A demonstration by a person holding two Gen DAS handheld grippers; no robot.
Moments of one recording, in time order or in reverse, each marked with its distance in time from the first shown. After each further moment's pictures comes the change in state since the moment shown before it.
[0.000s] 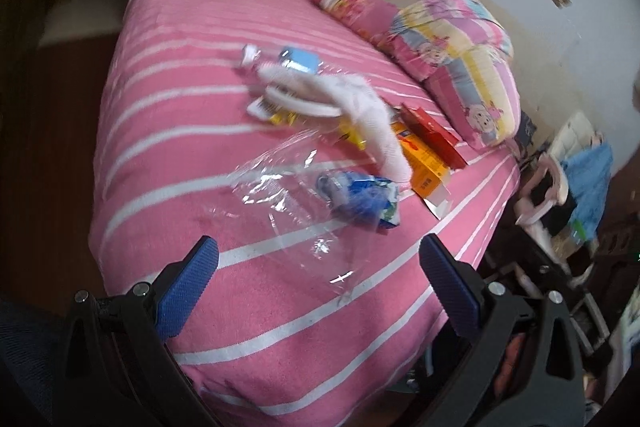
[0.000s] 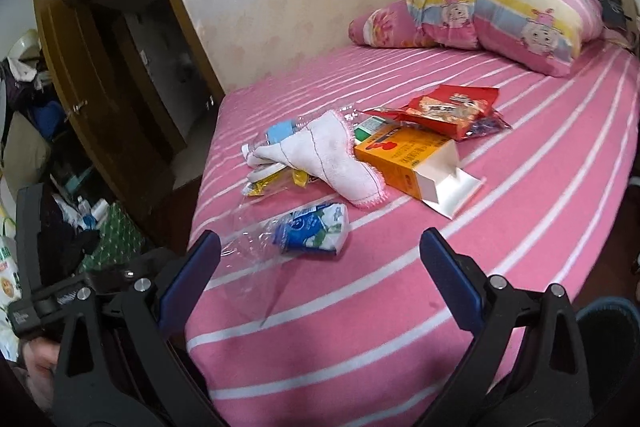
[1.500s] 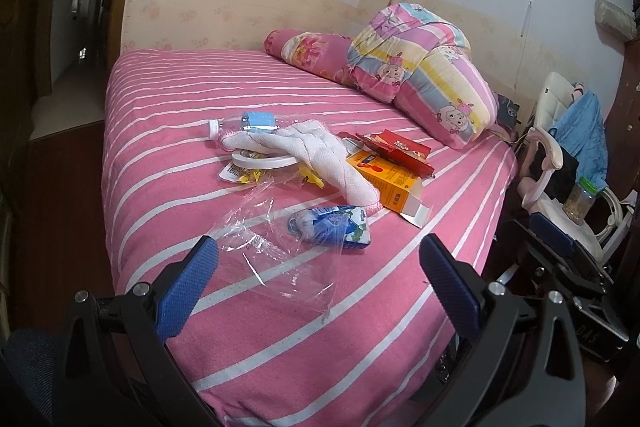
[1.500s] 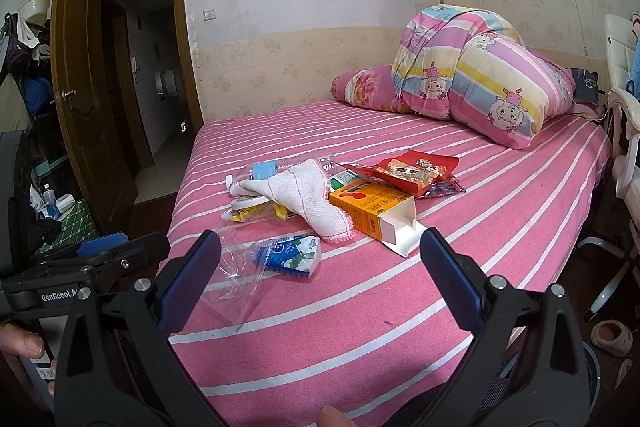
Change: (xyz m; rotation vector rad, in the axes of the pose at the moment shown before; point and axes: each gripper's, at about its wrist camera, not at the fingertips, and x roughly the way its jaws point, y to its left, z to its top) left arm -0.034 -0.061 -0.014 0.280 -0.071 0.071; right arm -0.056 0.029 -0.020 -0.152 -0.210 -0.160
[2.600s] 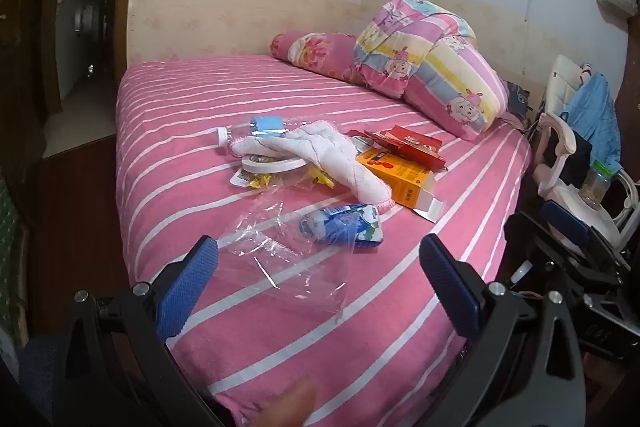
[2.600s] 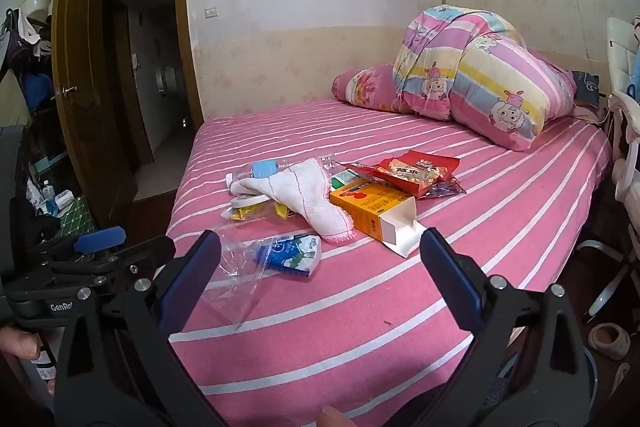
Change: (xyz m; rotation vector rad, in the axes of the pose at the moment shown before) left arm -0.002 -0.007 -0.001 0.038 -0.031 0.056; right arm 0.001 0.001 0.001 -0.009 0.003 -0.001
